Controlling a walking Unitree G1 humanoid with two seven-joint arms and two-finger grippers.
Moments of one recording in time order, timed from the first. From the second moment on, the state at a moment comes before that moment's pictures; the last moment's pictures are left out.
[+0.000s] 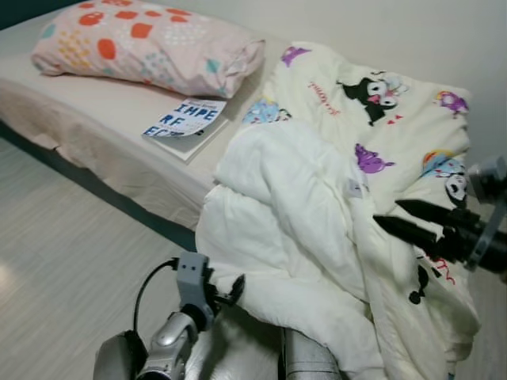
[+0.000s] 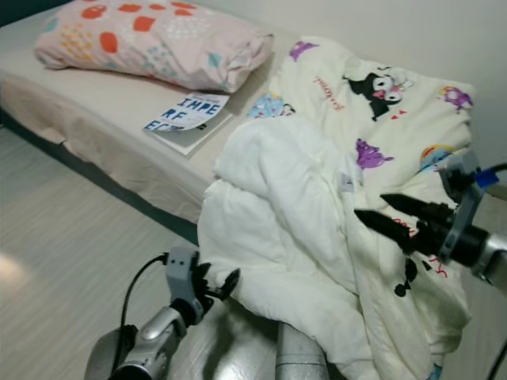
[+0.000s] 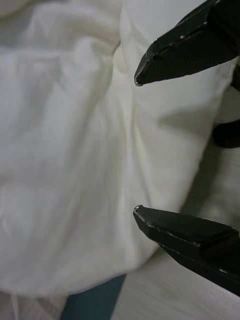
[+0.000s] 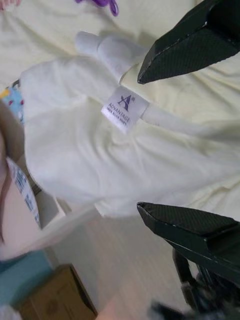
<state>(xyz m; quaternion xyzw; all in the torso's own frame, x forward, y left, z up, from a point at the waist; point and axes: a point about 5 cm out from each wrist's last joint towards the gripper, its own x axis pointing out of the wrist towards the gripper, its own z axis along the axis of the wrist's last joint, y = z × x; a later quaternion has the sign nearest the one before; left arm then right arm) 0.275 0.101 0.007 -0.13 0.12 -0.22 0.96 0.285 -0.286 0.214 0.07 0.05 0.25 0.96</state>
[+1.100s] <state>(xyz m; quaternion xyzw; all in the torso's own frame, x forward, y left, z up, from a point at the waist) 0.263 0.158 0.010 -0.08 0.11 -0.17 0.98 0.367 -0.294 0.178 0.07 0.11 0.00 0.99</state>
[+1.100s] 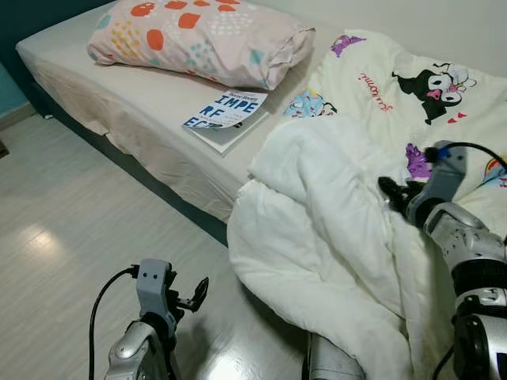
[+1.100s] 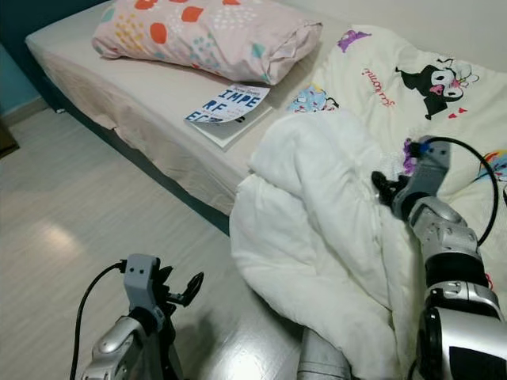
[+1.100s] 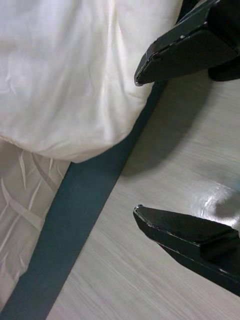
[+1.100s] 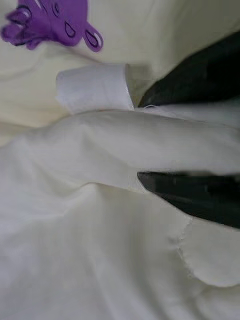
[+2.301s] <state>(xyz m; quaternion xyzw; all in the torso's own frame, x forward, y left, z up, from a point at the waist) 0.272 0.134 0.010 -0.11 0.11 -0.17 0.97 0.273 -0.166 0.092 -0.11 0.27 0.47 0.83</state>
